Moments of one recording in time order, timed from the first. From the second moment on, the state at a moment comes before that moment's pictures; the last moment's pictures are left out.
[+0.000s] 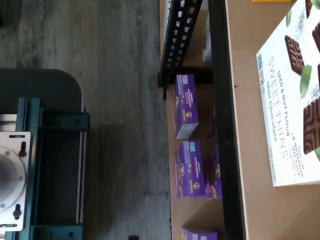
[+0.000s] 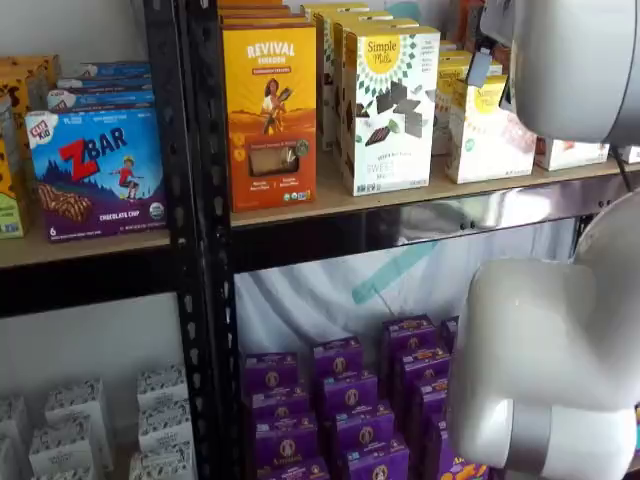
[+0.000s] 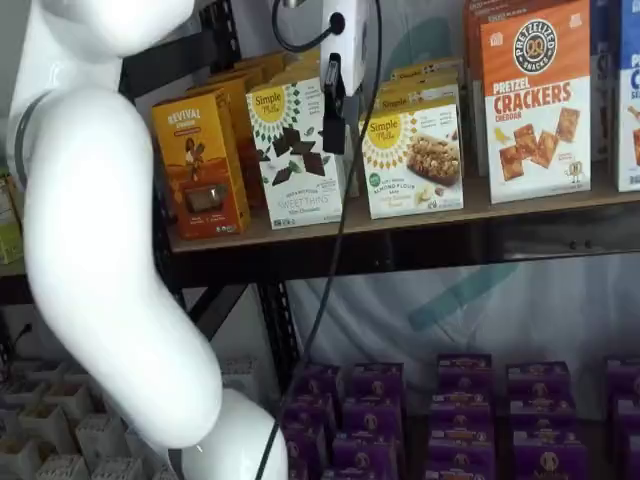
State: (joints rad) arm -0.51 -0.41 -1.41 0.29 1.86 -1.98
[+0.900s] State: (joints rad) arm -0.59 -0.45 -1.33 0.45 1.67 -2.03
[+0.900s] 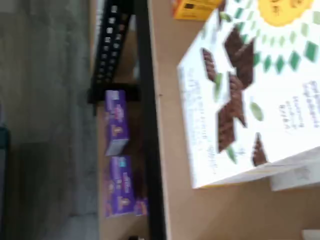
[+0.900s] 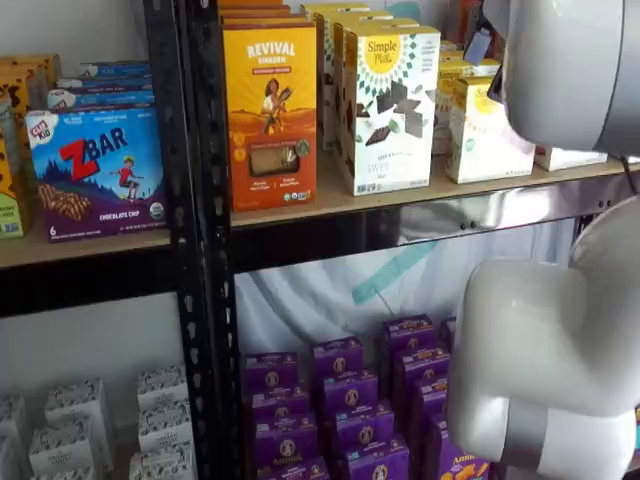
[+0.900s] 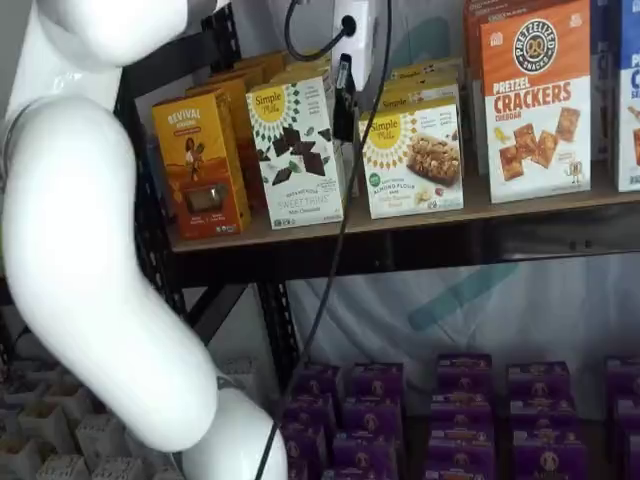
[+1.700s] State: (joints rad) arm -0.51 -0.33 -1.38 0.32 1.56 -2.02
